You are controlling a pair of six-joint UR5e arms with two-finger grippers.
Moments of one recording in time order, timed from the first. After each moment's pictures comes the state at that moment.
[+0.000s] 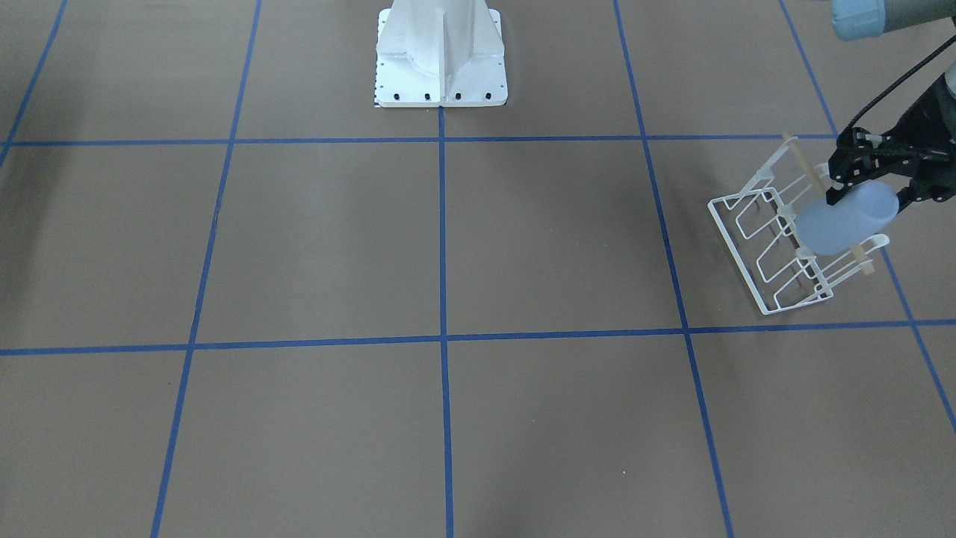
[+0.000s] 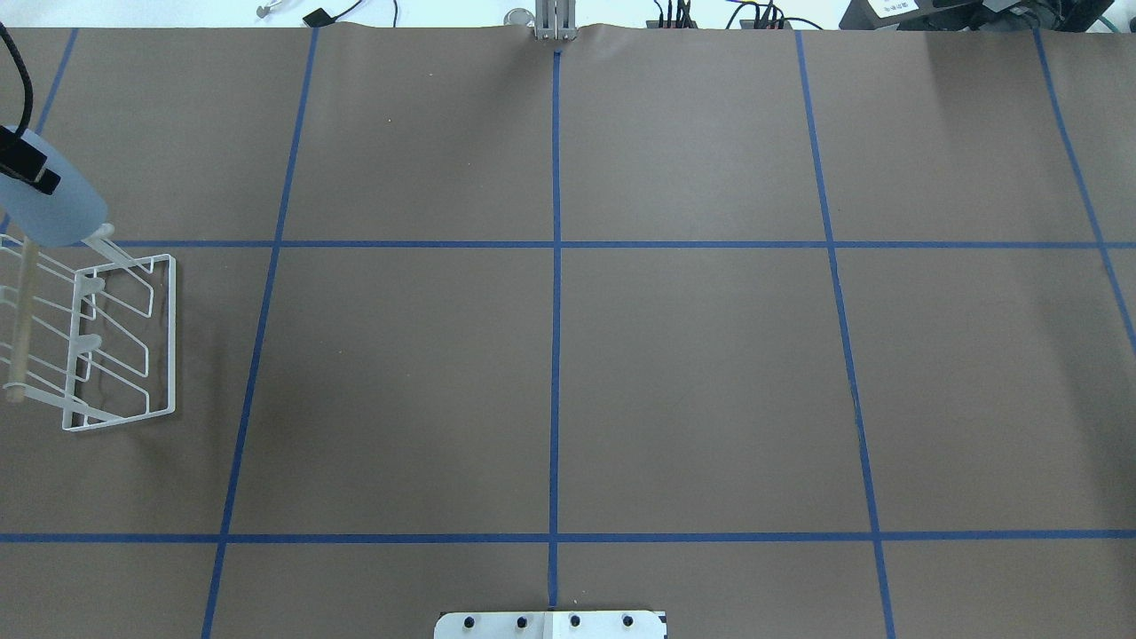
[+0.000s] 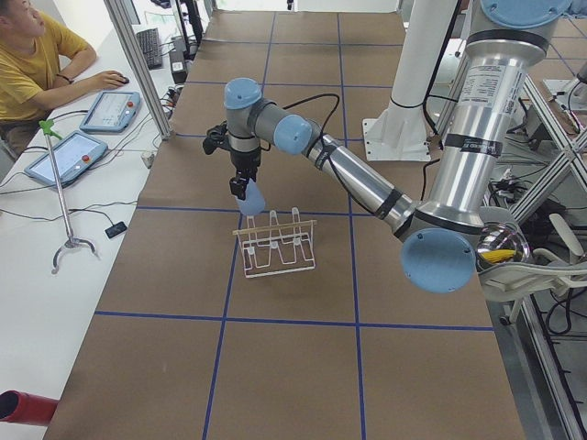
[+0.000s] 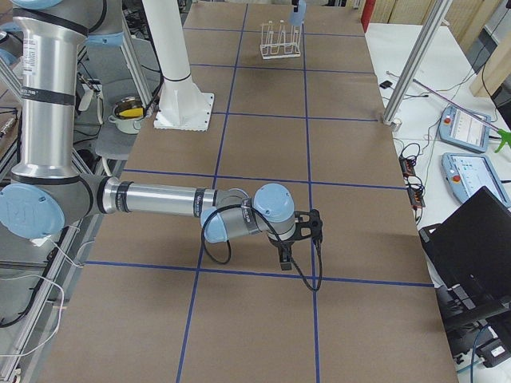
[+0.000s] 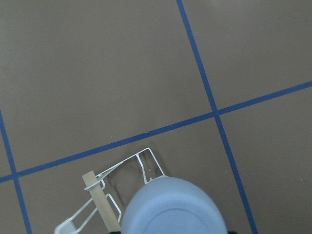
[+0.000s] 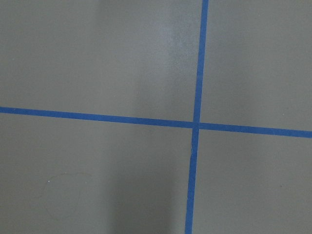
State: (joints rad) left arm -1.24 -1.79 -1.98 -1.41 -2.27 -0.24; right arm 1.56 -1.70 1.67 -1.26 2.42 0.14
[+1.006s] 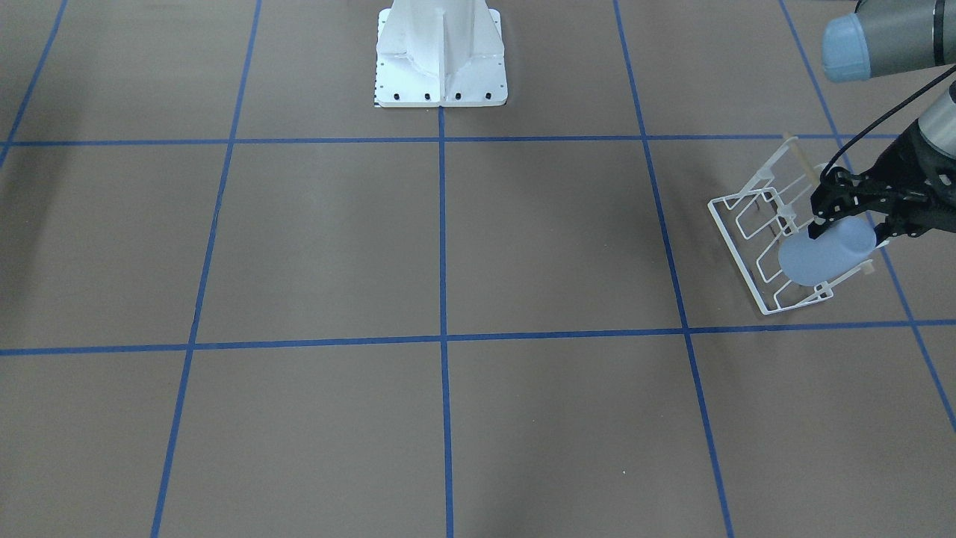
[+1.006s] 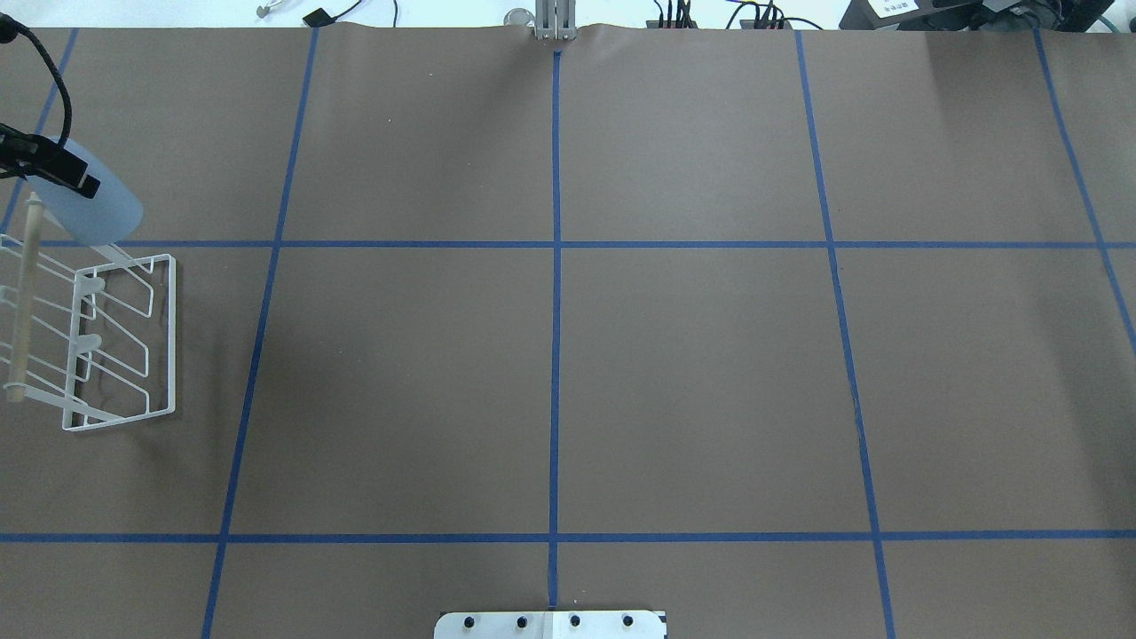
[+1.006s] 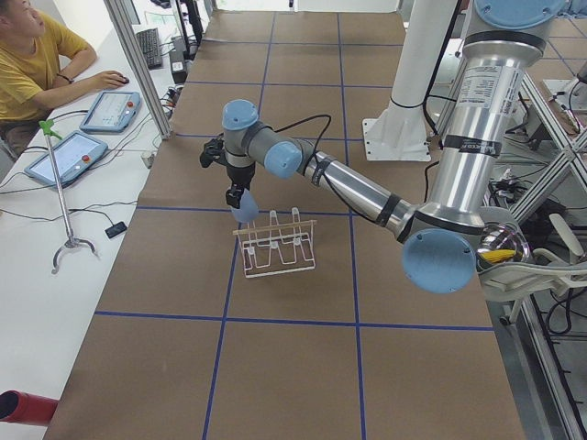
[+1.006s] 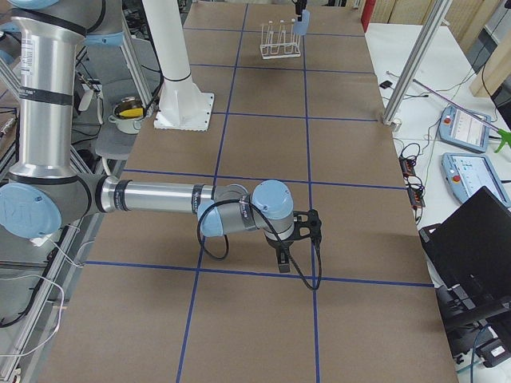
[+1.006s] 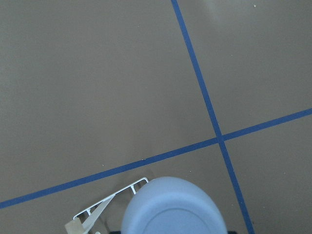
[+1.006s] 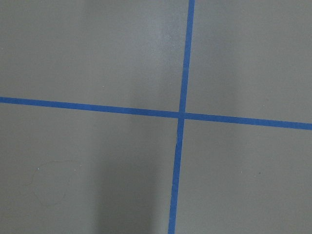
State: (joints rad) left arm -1.19 -1.76 -1.87 -1.64 -2.26 -0.36; right arm 1.58 -1.70 1.69 -1.32 2.38 0.08
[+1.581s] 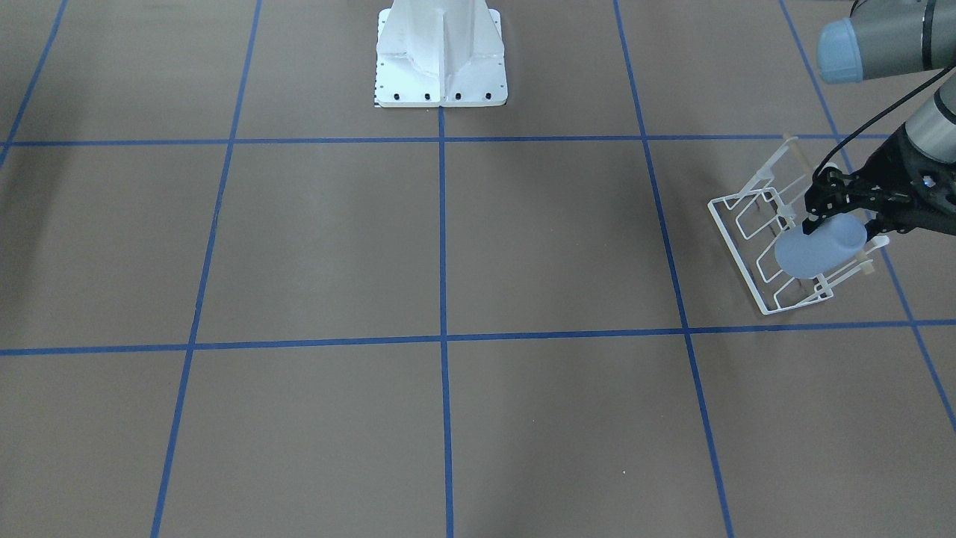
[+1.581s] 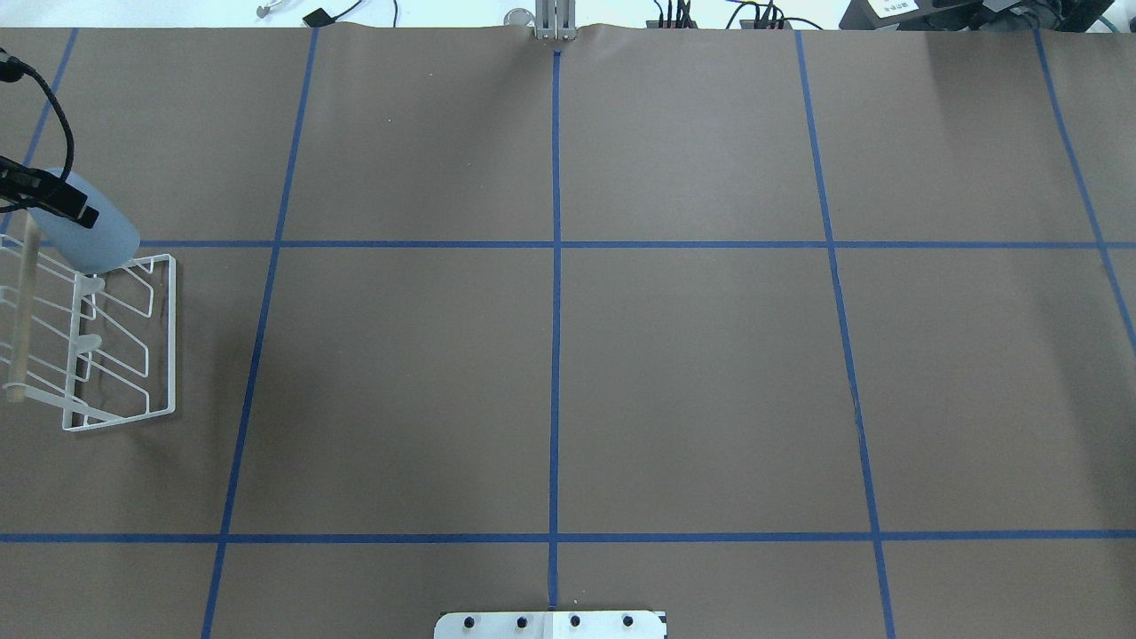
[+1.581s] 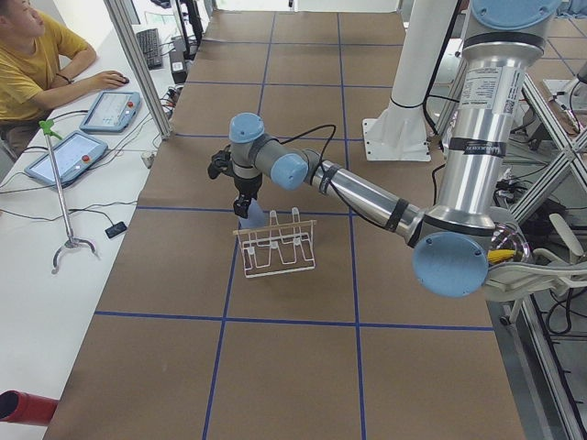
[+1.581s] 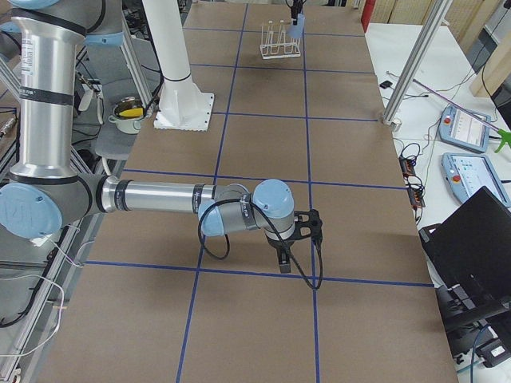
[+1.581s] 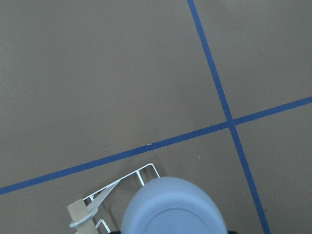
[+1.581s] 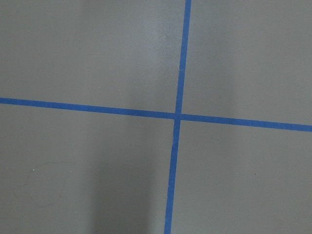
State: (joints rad) left arm -1.16 -1.70 -1.86 -1.69 -2.25 -0.36; right arm 1.58 -1.70 1.69 -1.32 2.37 0.08
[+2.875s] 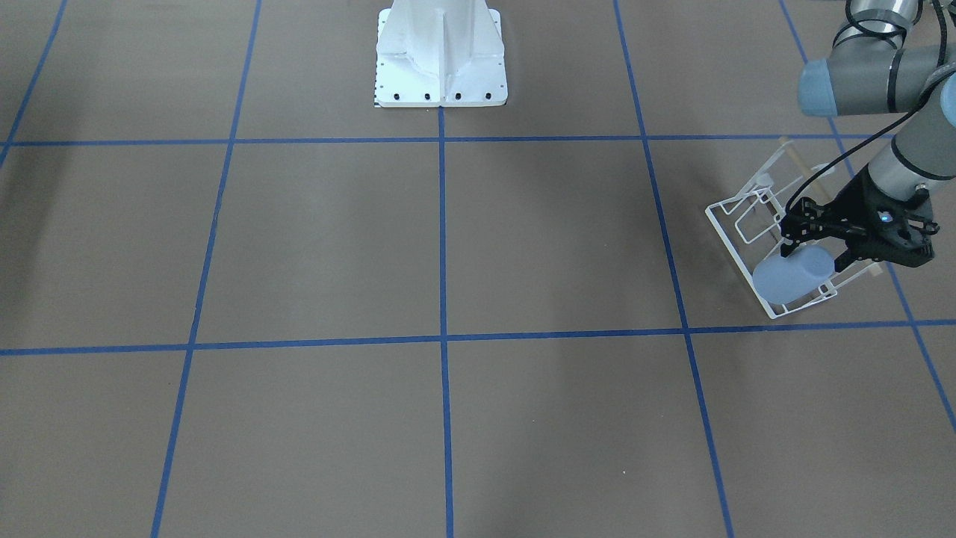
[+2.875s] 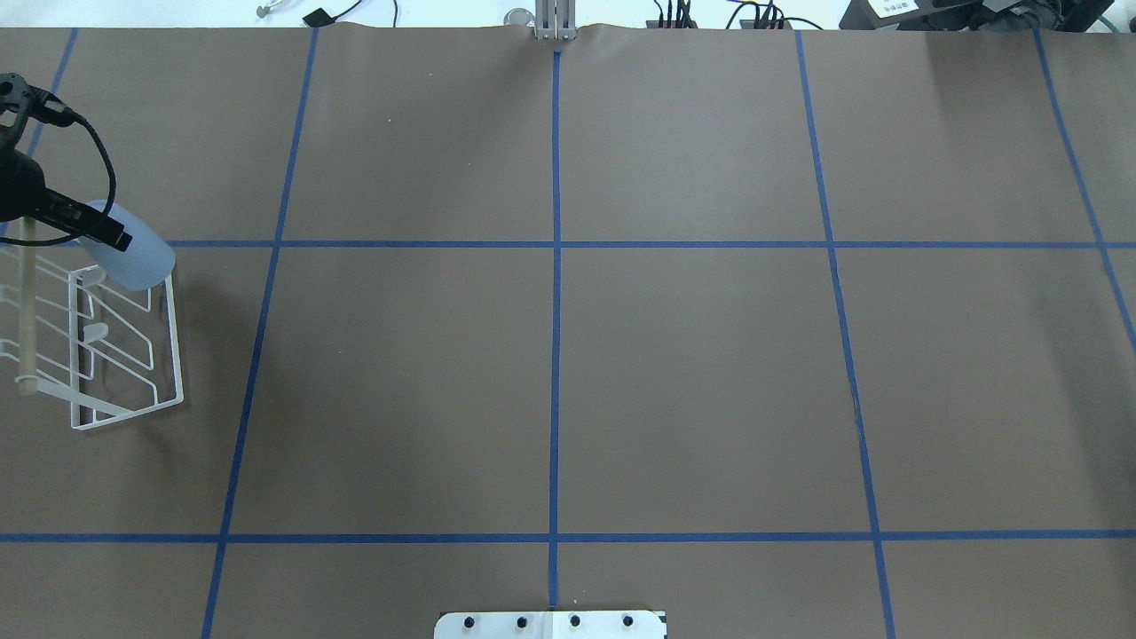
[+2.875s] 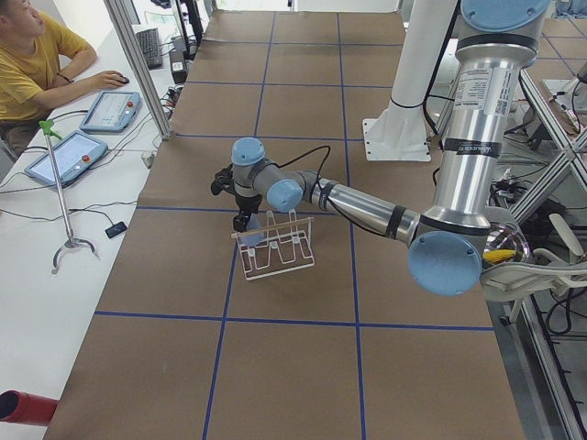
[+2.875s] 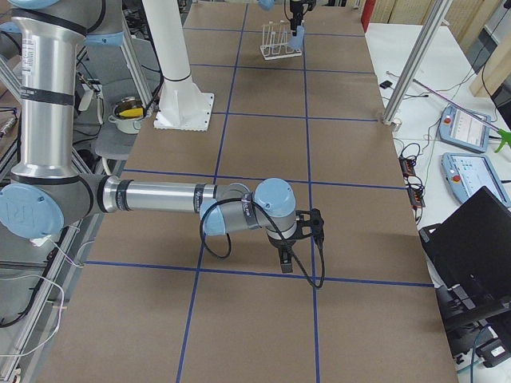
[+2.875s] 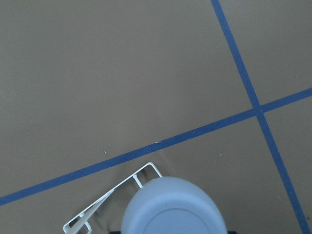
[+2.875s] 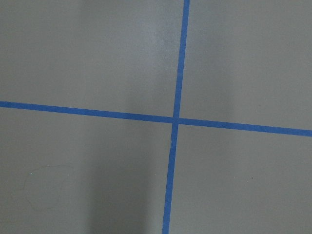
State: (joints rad) left arm -1.10 -1.70 -1.73 -1.89 -2.20 -0.38; right arm 1.58 -1.69 1.69 -1.32 2.37 0.08
